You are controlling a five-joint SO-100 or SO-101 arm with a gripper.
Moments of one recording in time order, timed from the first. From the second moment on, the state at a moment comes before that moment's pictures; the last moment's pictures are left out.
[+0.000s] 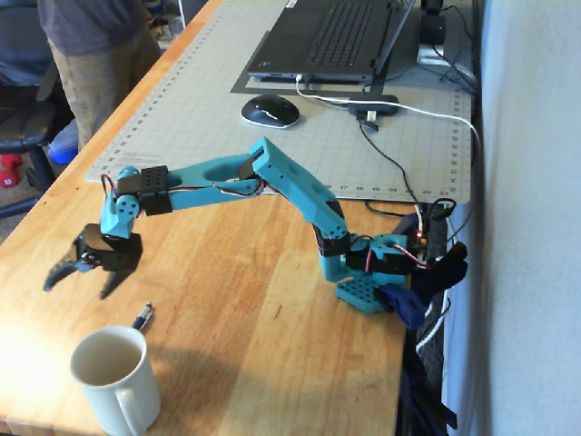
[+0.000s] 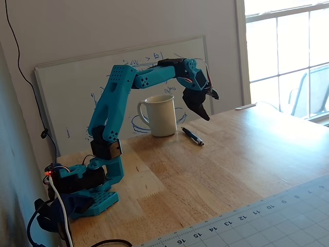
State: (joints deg) arm -17.8 54.4 55.6 61.1 -9.9
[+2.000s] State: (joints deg) arm -19.3 56.5 70.7 63.9 34.2
